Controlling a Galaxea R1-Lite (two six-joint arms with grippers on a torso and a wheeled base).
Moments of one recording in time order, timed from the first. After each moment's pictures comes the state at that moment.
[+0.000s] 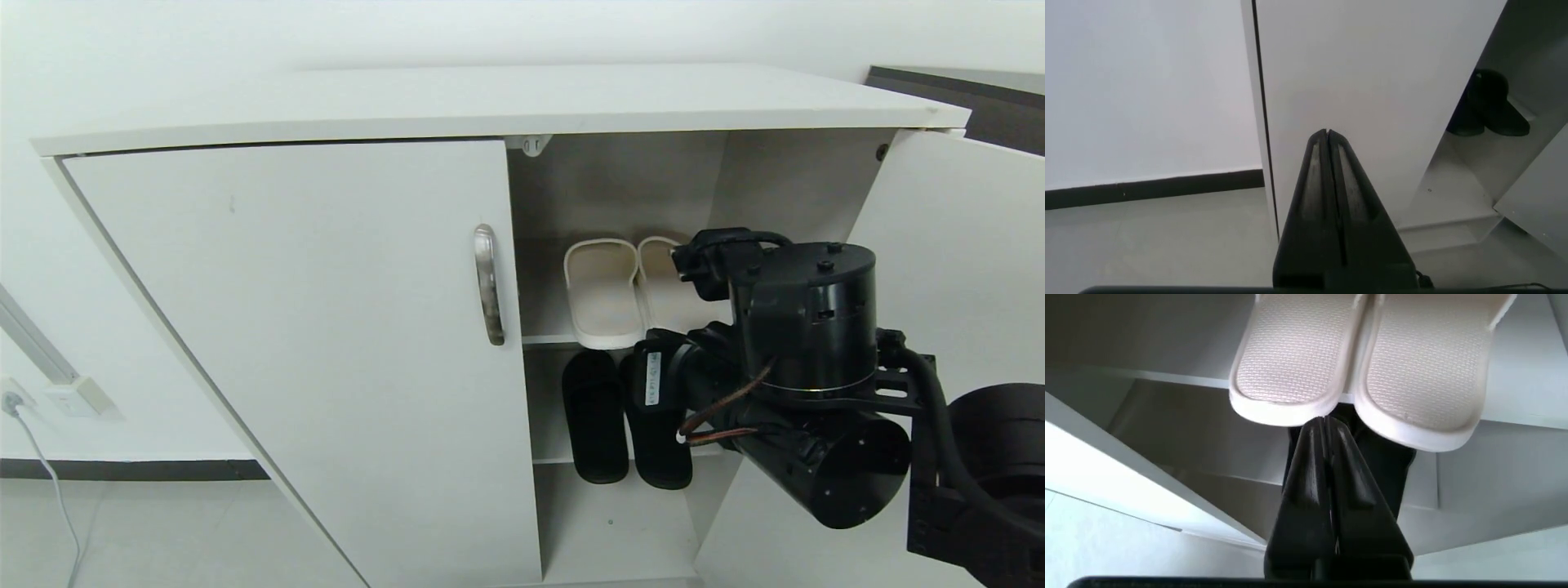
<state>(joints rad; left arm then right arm) 0.00 0.00 0.00 0.00 -0.07 -0.01 0.93 1.70 -1.01 -0.43 -0.65 0.24</state>
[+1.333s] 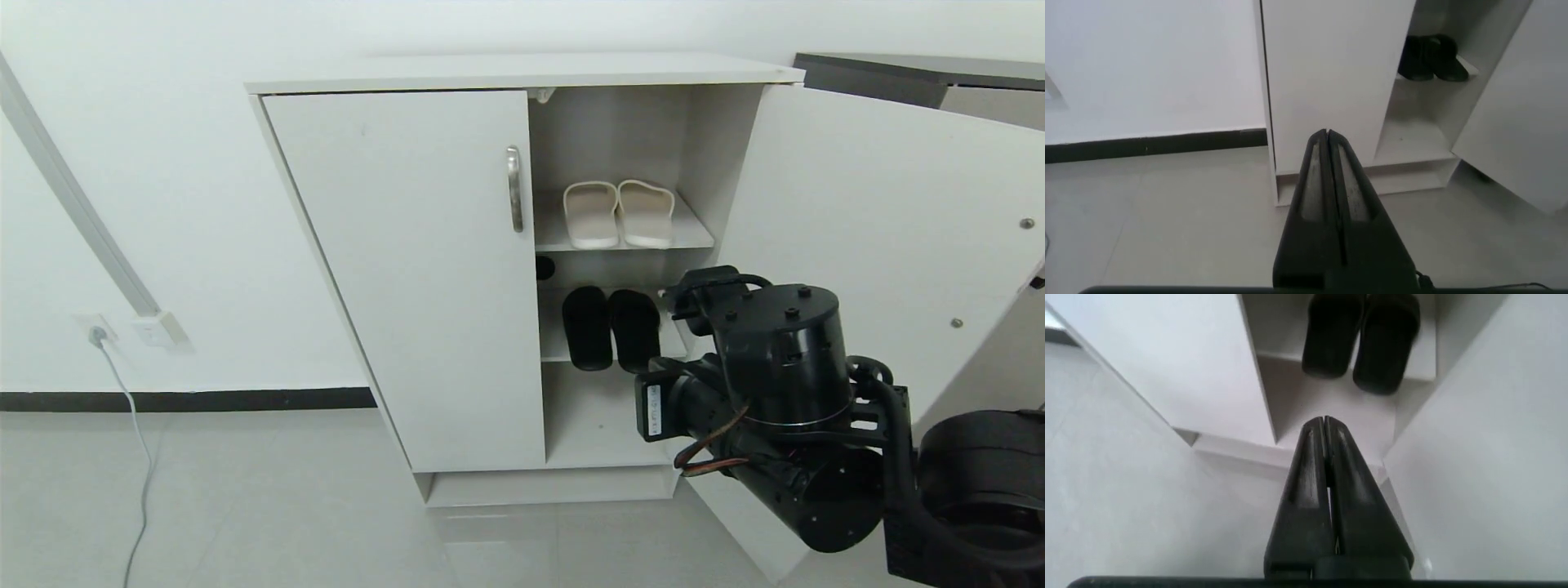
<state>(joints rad) 0.00 0.00 0.00 0.00 -0.07 -0.01 0.91 1.72 -0.94 -0.45 -0.64 0.23</state>
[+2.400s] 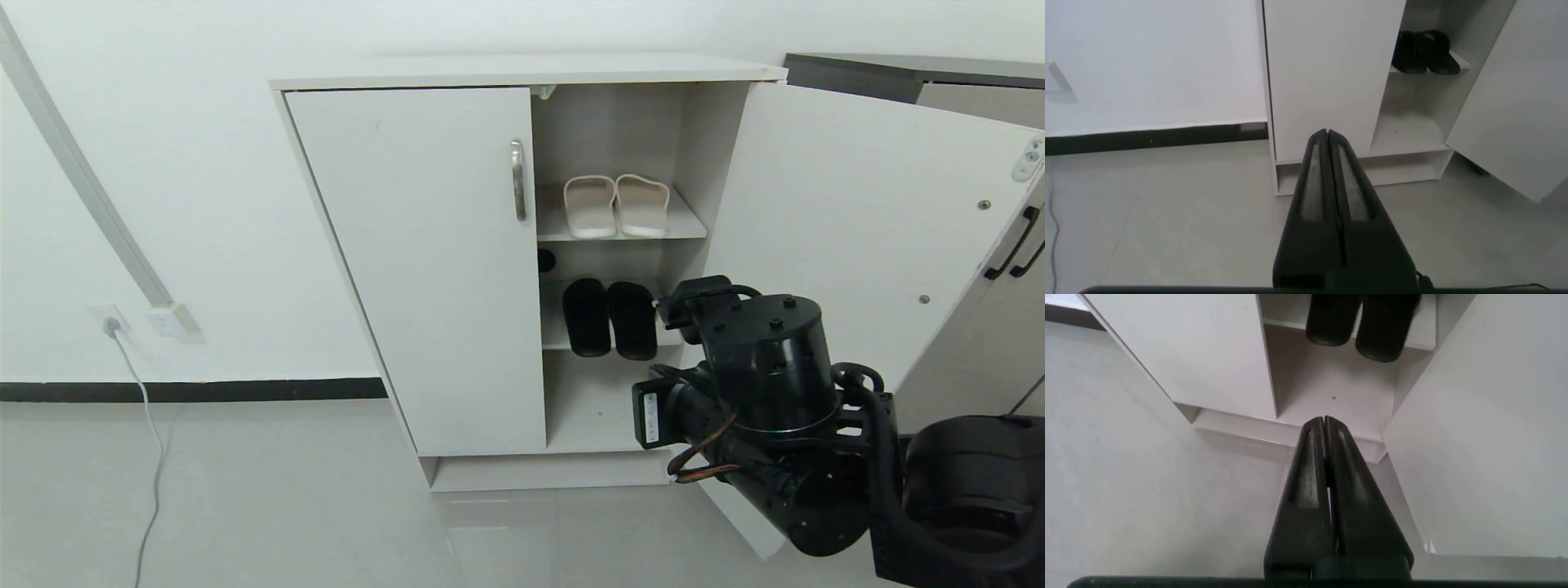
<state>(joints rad) 0.00 0.00 0.00 0.00 -0.07 -0.01 0.91 1.74 -0.93 -0.45 -0.64 0.23</state>
